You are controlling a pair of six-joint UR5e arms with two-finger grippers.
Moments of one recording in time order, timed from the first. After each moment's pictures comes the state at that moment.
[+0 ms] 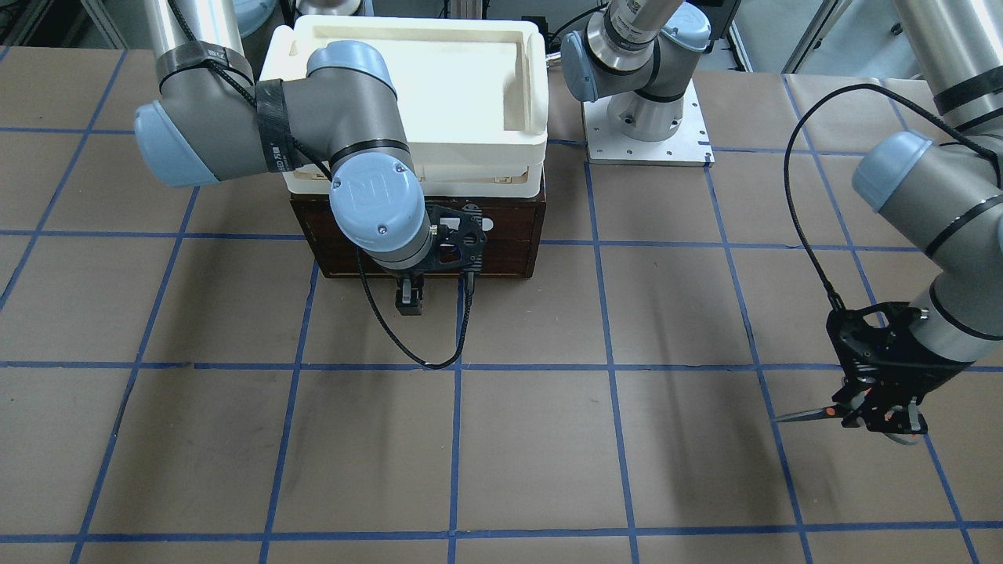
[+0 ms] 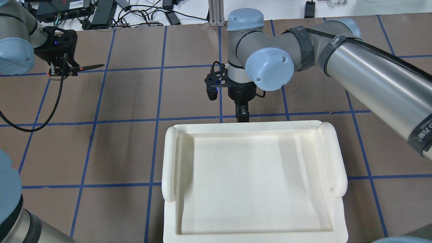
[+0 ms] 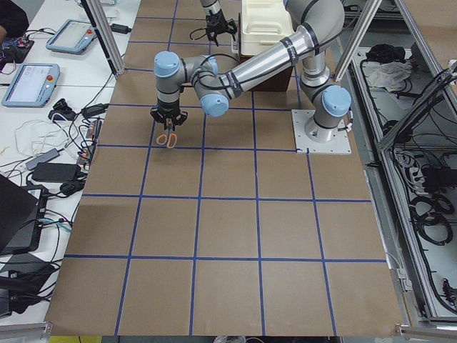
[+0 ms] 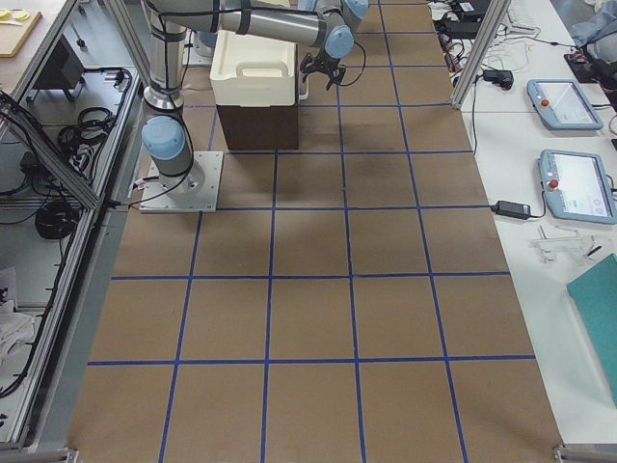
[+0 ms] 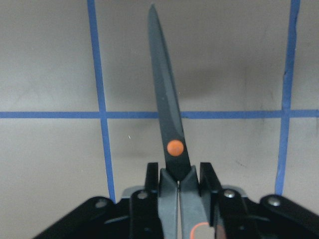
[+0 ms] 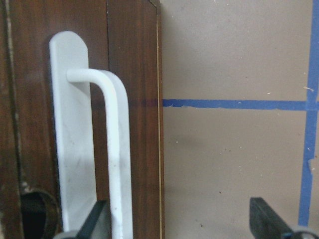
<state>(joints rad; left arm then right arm) -1.22 -1.96 -1.54 -1.07 1.54 1.95 1.87 -1.20 1.56 -1.59 -1.45 -1.30</state>
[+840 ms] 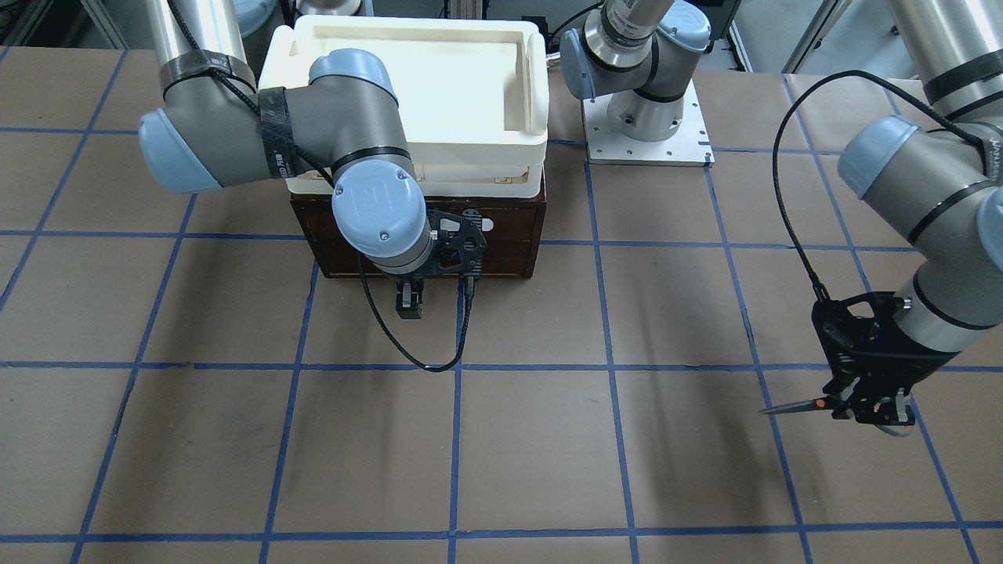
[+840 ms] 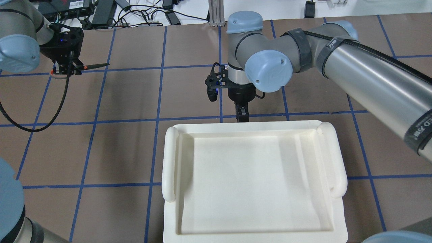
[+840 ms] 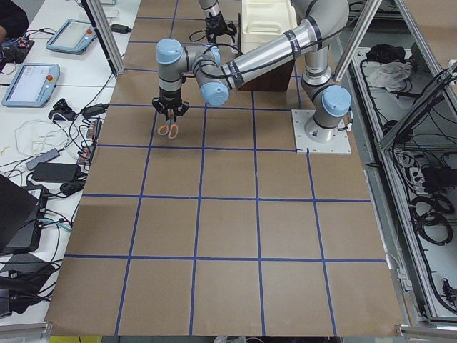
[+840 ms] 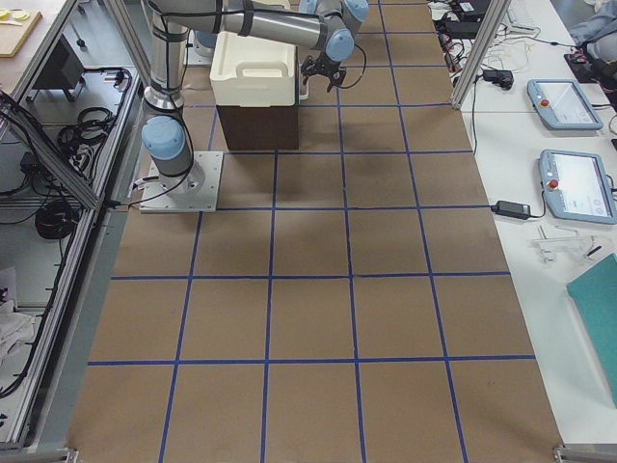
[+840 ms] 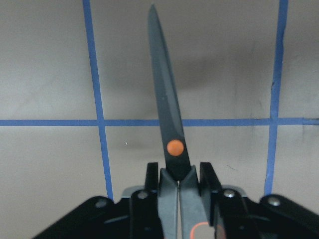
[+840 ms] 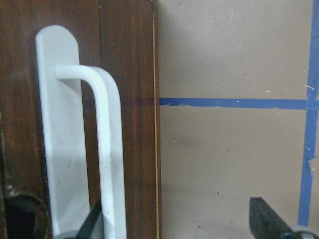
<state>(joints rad) -1.24 -1.93 -1.55 -1.08 1.58 1.93 1.87 -1.19 1.56 -1.60 -1.45 -1.30</state>
